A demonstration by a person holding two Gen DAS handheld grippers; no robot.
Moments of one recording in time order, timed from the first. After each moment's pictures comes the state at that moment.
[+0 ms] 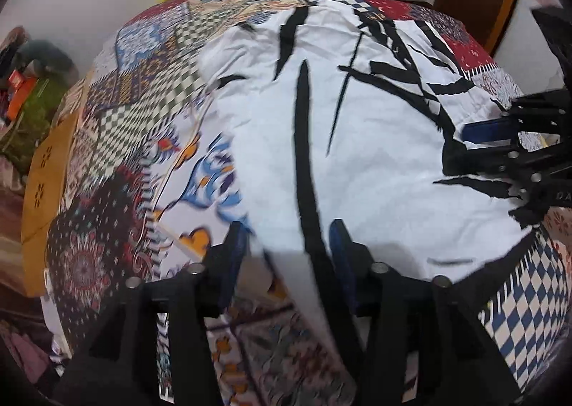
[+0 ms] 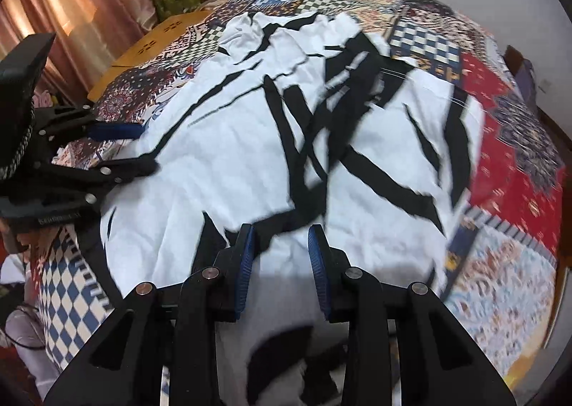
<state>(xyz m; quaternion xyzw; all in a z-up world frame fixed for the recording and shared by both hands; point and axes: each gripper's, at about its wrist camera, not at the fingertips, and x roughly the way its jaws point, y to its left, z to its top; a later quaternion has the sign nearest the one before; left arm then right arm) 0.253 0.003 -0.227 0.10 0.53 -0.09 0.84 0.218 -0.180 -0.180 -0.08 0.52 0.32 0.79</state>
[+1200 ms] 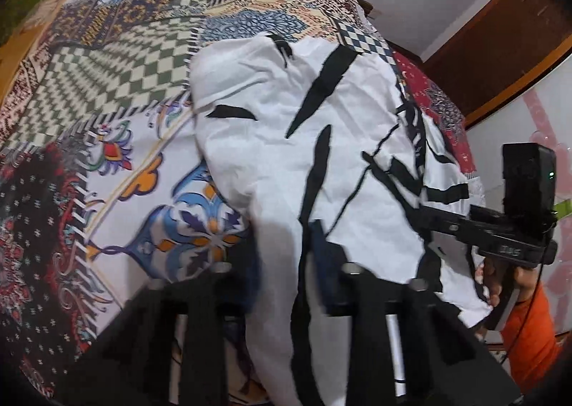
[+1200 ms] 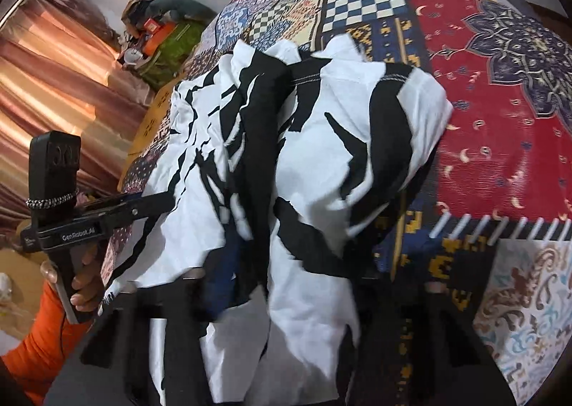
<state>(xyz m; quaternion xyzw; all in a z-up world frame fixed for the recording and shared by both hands) 0.333 0.026 -0.237 -0.12 0.56 -0.14 0.81 0.275 -0.210 -0.207 0.15 0.54 0.33 0.76</state>
